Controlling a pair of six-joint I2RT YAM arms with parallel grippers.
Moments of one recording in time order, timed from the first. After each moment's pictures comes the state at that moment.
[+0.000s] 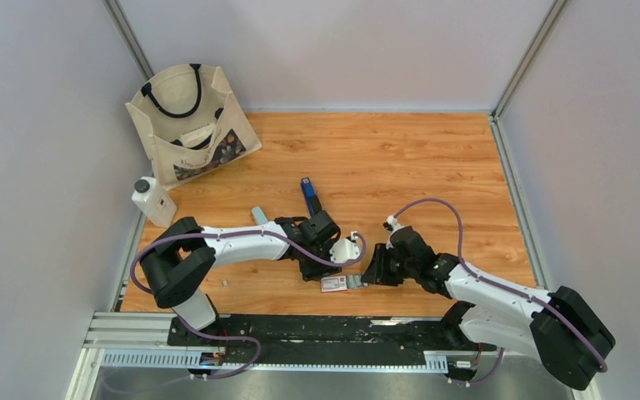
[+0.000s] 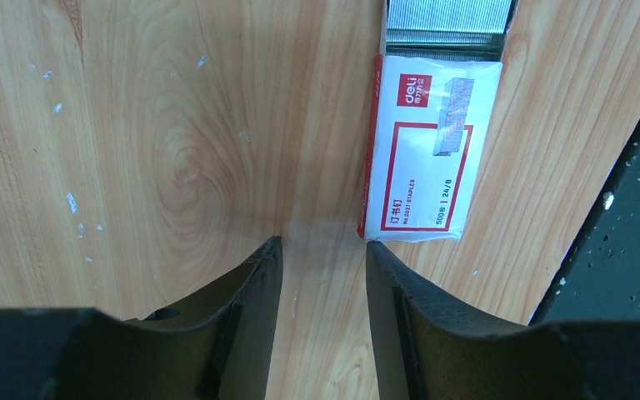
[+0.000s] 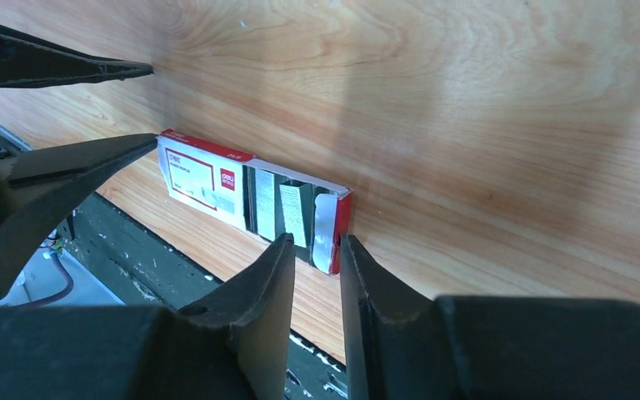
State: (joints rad) left arm -1.00 1.63 0.92 -0.48 0.20 0.40; right arm 0.75 1.04 0.34 -0.15 -0.21 0.82
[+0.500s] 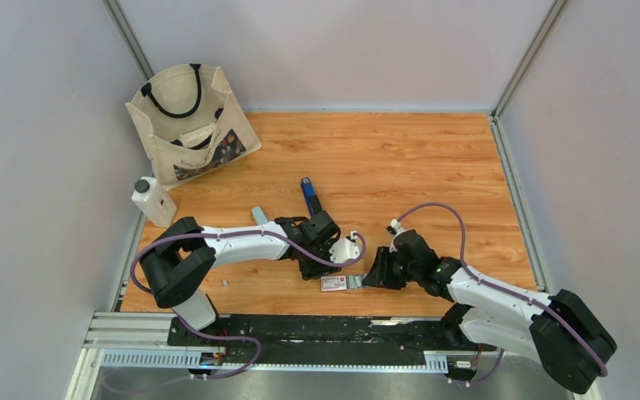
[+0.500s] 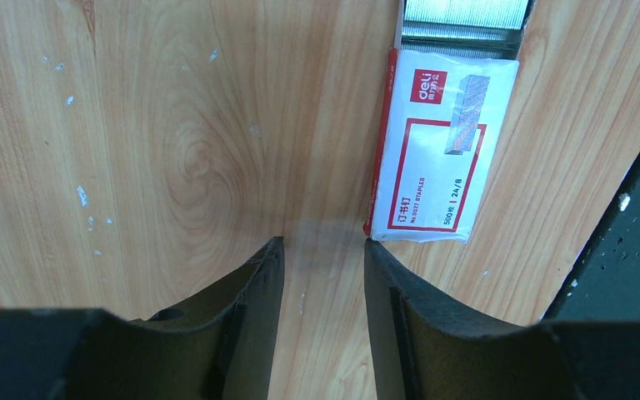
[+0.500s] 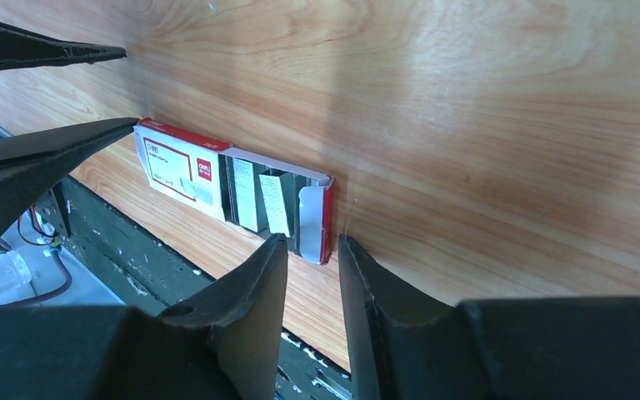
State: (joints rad) left arm -1.00 1.63 0.92 -0.48 0.18 0.40; right arm 0.73 1.01 0.29 -0.14 -0.24 0.82
